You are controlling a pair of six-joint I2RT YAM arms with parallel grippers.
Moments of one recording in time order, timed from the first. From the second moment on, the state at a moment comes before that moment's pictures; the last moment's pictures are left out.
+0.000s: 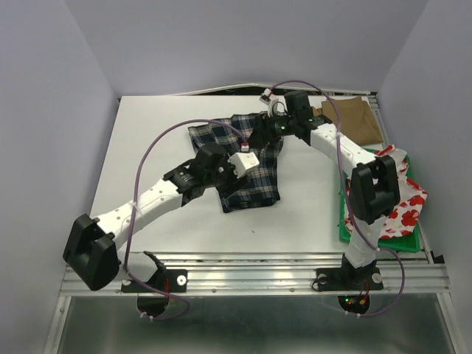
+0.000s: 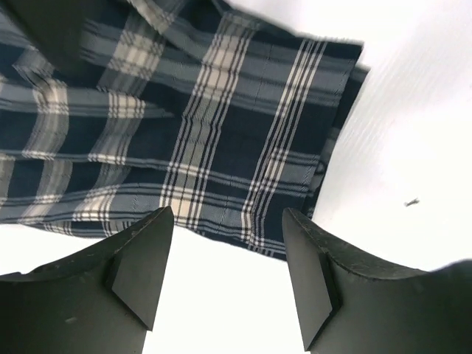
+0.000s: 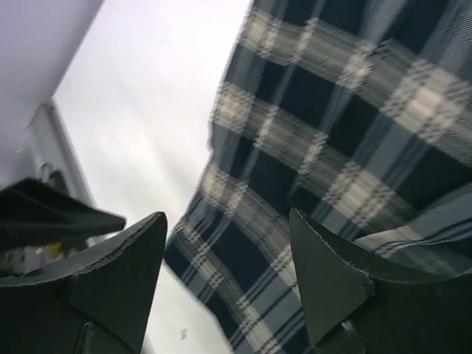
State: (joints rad) left arm -0.73 1.27 0.98 -0.33 0.15 0.39; right arm 0.40 1.89 1.57 -0.35 -0.79 0.18
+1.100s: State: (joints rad) left arm -0.74 1.65 0.94 -0.41 0.27 0.73; right arm 0.37 2.22 1.70 -0.24 -0.77 0.21
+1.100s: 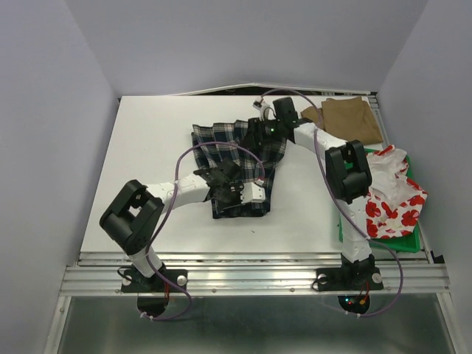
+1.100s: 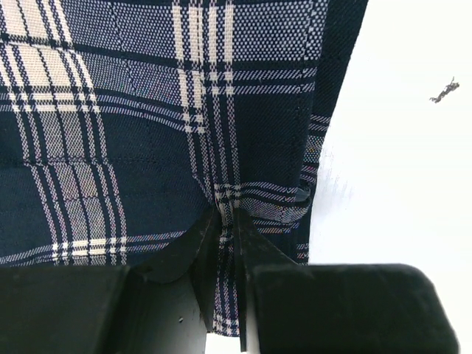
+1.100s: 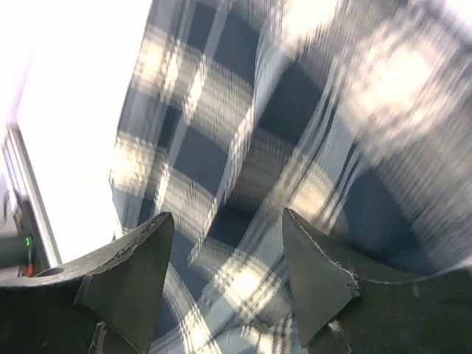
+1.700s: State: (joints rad) left arm -0.74 1.63 0.94 -0.43 0.30 0.67; right arm 0.31 2.66 2.26 -0.21 -0.79 0.30
